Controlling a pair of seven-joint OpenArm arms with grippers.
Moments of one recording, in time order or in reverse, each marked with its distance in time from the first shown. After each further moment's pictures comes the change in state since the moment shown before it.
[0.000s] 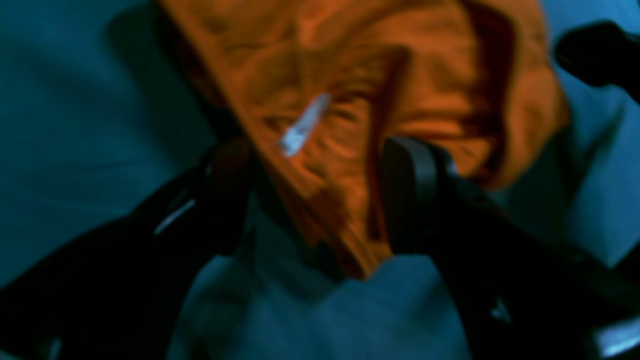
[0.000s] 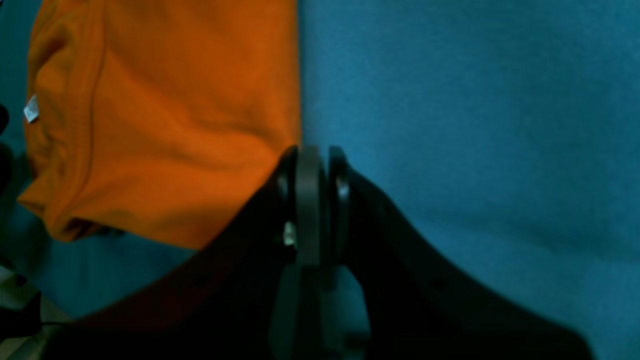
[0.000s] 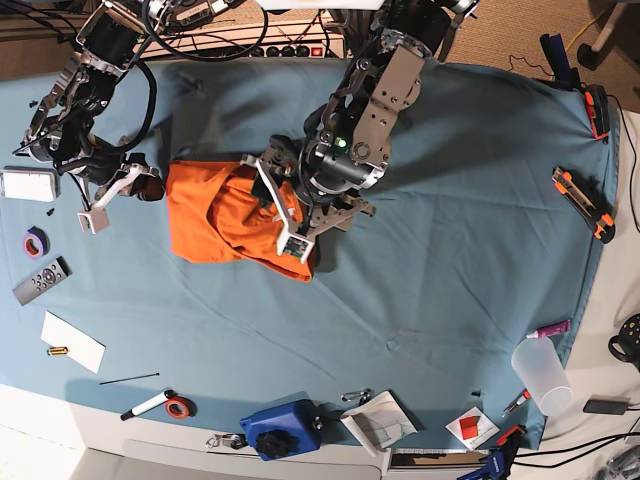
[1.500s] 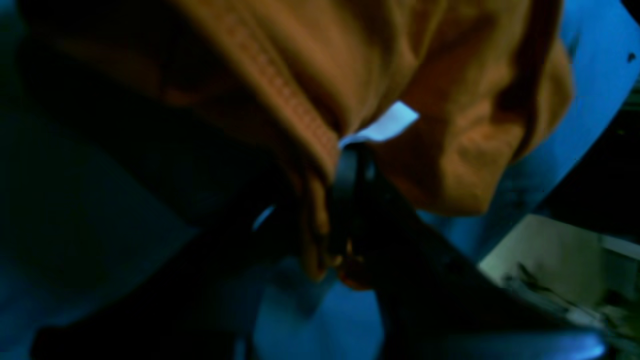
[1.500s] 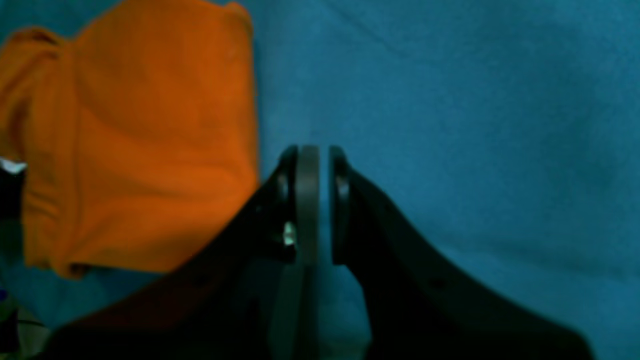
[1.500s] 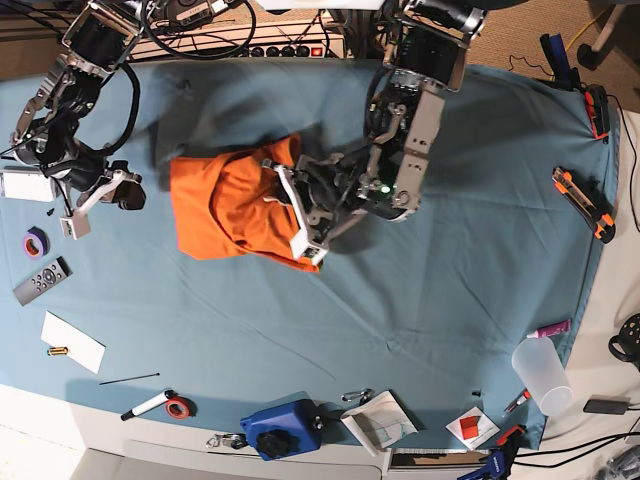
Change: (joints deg) left arm -5.3 -2.6 -11.3 -9.3 -20.6 -14.3 9.1; right arm 0.0 4.0 0.0 0.0 -0.3 0.0 3.7
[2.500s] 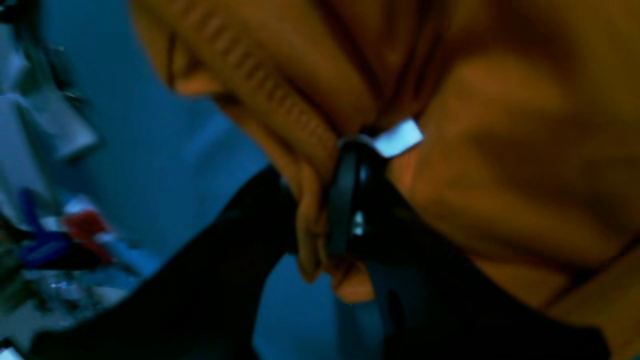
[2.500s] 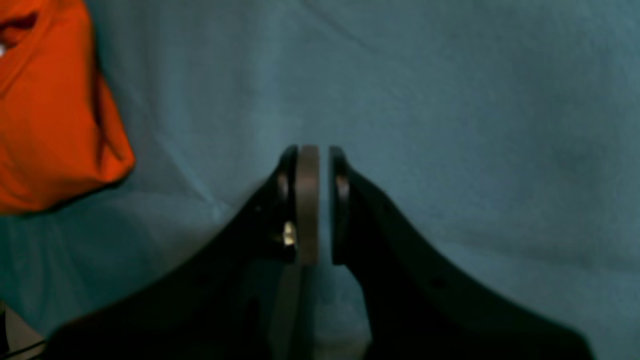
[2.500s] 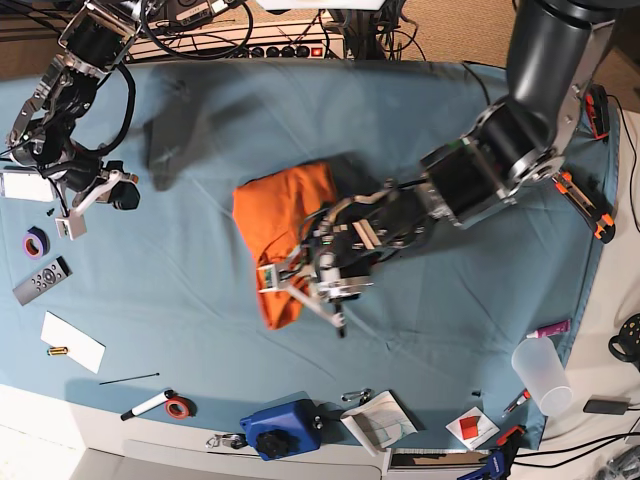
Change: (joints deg) left arm -34.5 -10.7 43.6 -20.9 19.4 -11.0 -8.7; right arm 0.0 0.4 0.0 0.0 -1.4 0.0 0.7
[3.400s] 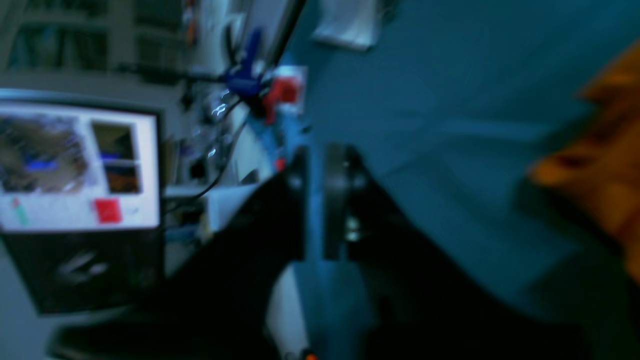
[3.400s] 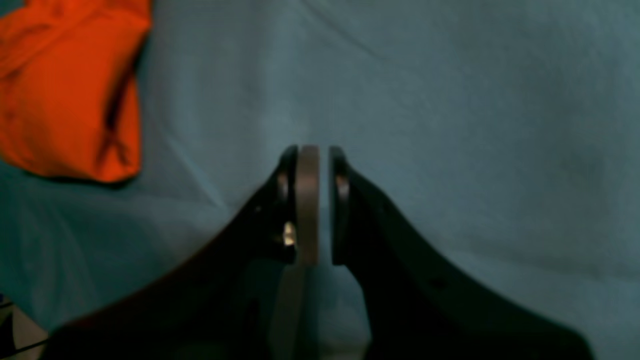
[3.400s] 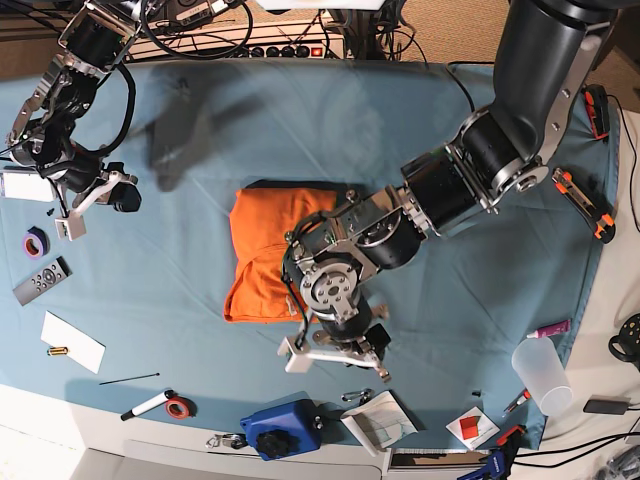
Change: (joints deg) left arm -2.1 2.9 0.0 -1.9 28.3 34.5 12.5; right arm 0.0 0.0 0.0 0.0 3.0 0.0 0.0
